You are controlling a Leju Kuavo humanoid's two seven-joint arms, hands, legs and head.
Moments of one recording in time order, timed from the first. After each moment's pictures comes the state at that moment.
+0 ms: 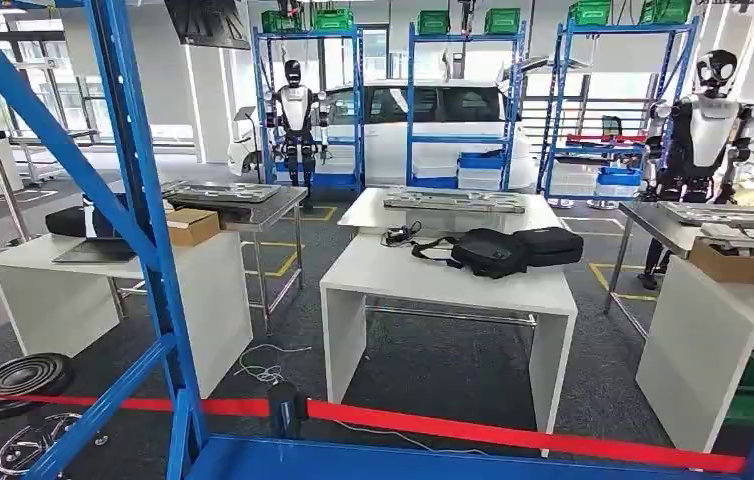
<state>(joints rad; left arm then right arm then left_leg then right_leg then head) -0.12 -0.16 0.92 -0.19 -0.92 -0.17 -0.32 -0.48 -0.27 0.07 -0.33 1.57 -0.54 0.23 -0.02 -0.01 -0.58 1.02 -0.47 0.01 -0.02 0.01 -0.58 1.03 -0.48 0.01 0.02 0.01</state>
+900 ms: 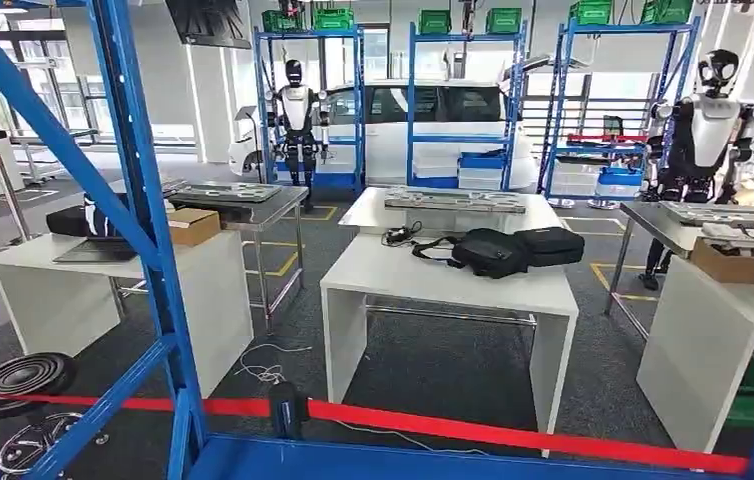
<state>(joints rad) -0.12 -0.16 0.92 -0.19 -0.93 -0.17 -0.31 -0.47 -0.27 0.07 -0.33 1.57 -0.55 0.31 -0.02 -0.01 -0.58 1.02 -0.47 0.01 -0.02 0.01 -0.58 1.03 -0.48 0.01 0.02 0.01</state>
